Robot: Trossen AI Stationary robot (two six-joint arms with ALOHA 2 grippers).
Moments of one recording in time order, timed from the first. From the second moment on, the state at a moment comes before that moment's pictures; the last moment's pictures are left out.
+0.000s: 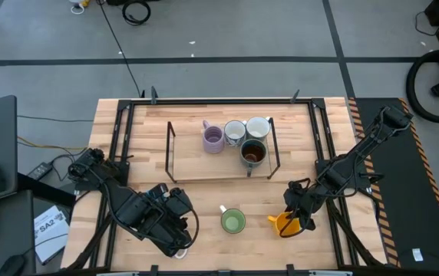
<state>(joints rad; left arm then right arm) -0.68 1.87 2.10 -1.54 -0.40 -1.14 0.71 1.09 0.52 -0.33 0.06 0.77</state>
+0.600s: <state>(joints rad) -0.68 1.87 2.10 -1.53 -0.40 -1.14 0.70 1.10 0.53 -0.34 0.05 0.81</state>
